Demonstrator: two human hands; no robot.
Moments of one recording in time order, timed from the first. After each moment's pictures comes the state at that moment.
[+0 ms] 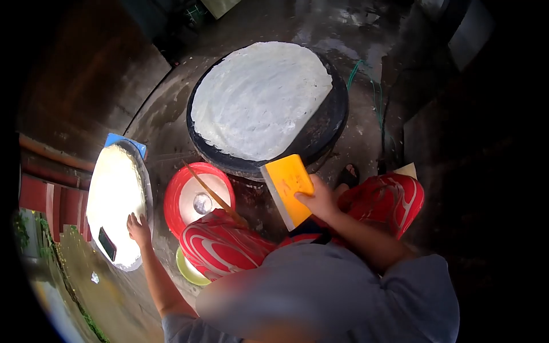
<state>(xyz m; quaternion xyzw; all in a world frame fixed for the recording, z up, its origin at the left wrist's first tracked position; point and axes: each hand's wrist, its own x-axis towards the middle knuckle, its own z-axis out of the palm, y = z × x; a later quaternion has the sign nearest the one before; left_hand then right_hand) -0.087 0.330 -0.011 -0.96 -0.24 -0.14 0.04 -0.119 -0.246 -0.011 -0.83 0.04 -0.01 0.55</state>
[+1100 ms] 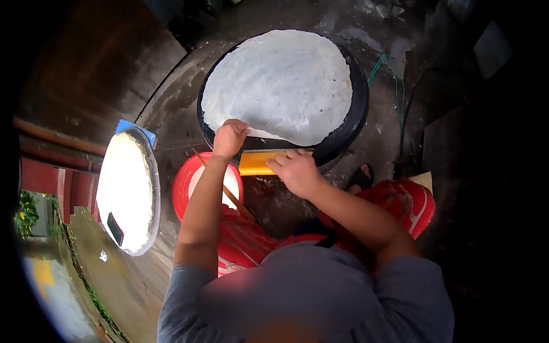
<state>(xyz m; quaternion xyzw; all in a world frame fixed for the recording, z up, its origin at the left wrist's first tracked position) 0.095 -0.005 0.014 -0.94 0.22 -0.11 -0.21 -0.028 -0.210 0.040 -0.91 -0.29 -0.24 0.15</state>
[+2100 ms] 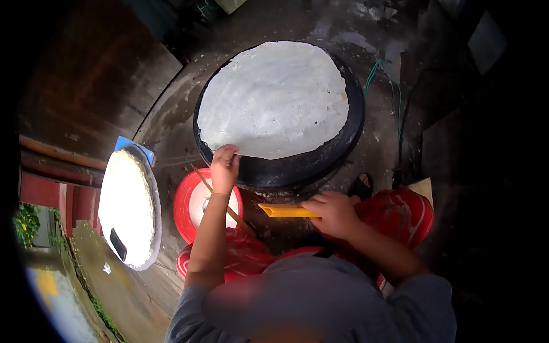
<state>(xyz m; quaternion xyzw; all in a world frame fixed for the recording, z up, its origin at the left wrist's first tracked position) 0.067 0.003 -0.005 -0.90 0.21 -0.22 -0.31 -0.089 -0.277 0.063 -0.90 -0.25 -0.07 0.36</state>
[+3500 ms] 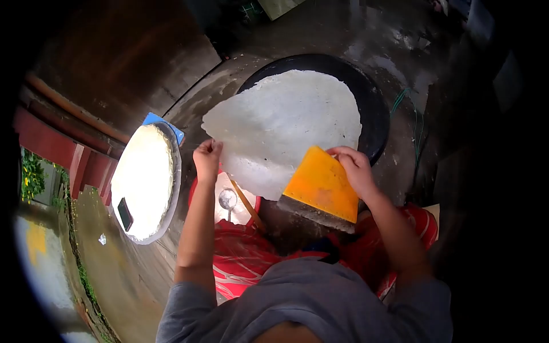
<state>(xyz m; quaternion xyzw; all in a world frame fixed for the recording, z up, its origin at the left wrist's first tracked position) 0.052 0.092 0.053 -0.84 -0.08 -0.20 -0.50 -0.012 -0.284 0.073 -0.71 -0.05 0.03 0.70</state>
